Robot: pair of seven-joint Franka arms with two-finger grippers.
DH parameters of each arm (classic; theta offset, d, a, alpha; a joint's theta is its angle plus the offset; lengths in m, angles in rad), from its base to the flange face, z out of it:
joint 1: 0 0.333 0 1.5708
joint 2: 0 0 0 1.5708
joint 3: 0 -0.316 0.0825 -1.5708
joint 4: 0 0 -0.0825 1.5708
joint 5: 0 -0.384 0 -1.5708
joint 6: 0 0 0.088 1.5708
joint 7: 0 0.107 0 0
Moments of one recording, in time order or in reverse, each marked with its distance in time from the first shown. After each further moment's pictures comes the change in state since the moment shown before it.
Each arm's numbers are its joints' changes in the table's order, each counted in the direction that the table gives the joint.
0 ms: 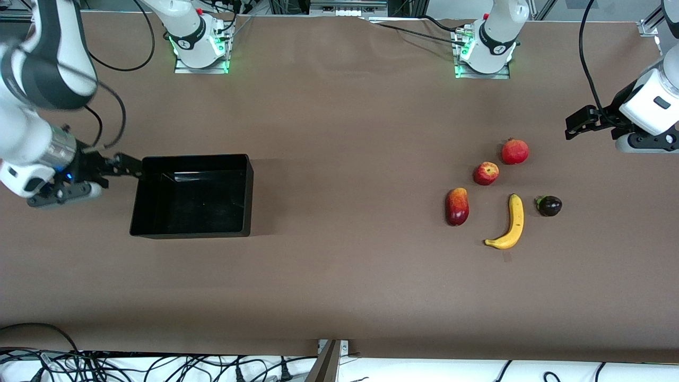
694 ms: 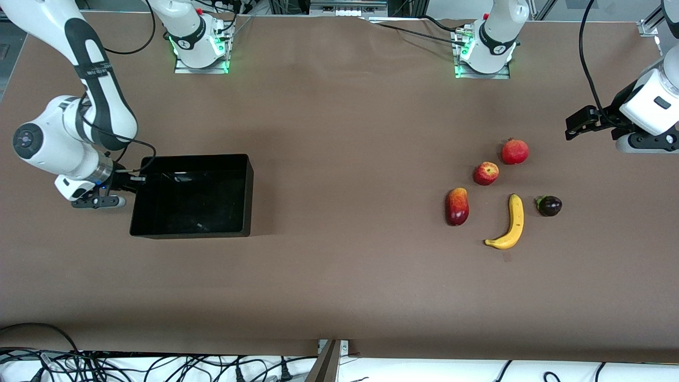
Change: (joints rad) left arm 0.000 0.000 0.000 0.000 0.000 0.014 0.000; right arm -0.094 -0.168 0.038 -0.367 -0.027 0.518 -0.044
